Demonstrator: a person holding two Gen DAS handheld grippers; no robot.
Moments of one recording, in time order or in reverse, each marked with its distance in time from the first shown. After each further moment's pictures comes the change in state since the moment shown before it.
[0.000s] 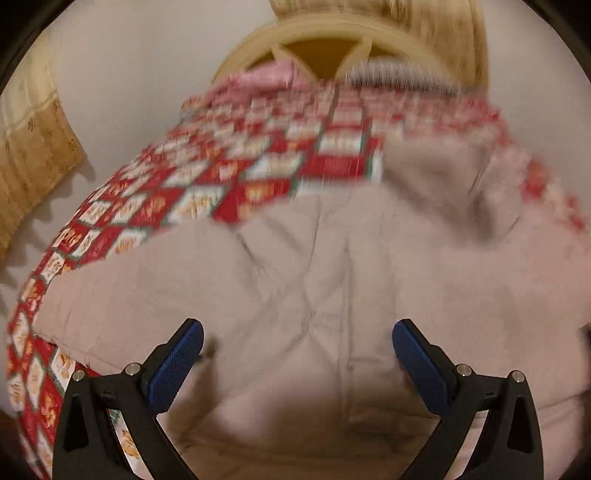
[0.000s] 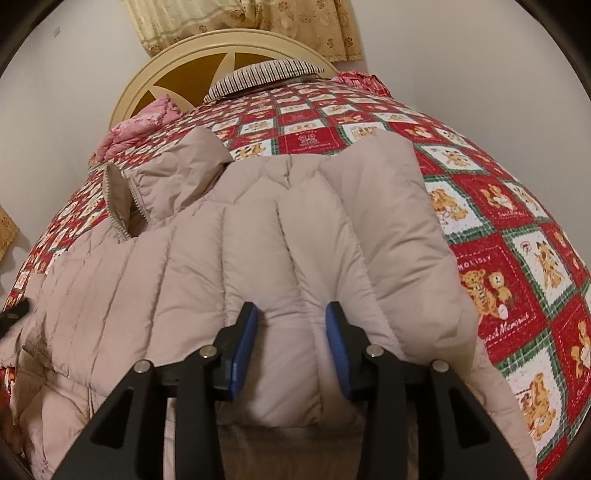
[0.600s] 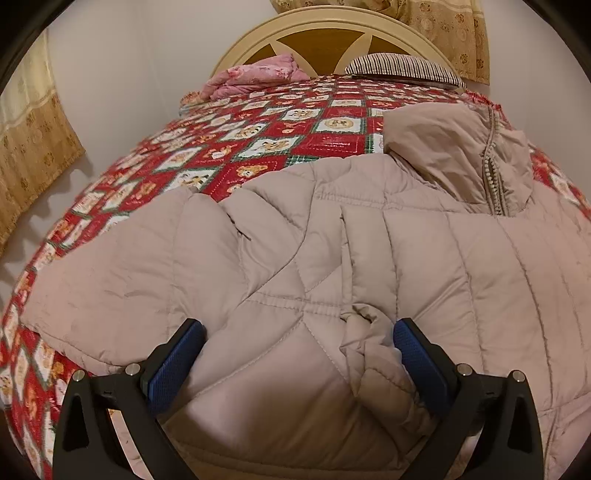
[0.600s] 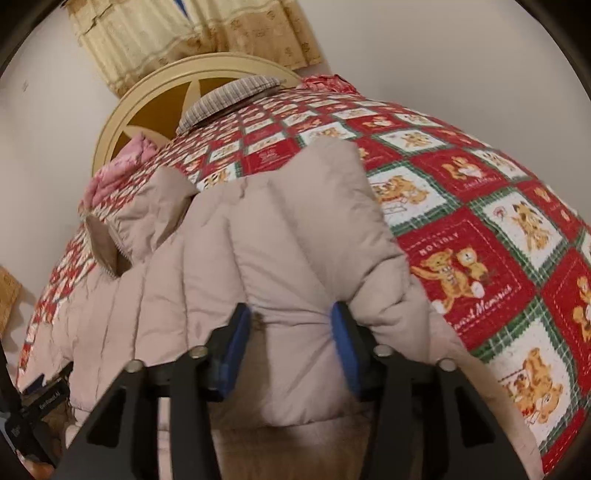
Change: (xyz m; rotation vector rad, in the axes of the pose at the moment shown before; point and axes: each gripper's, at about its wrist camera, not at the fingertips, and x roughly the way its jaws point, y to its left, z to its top) left arm 0.011 0.000 -0.014 -0.030 -0.022 -0.045; right arm -0.004 -0.033 0.001 0.171 -0.052 0.011
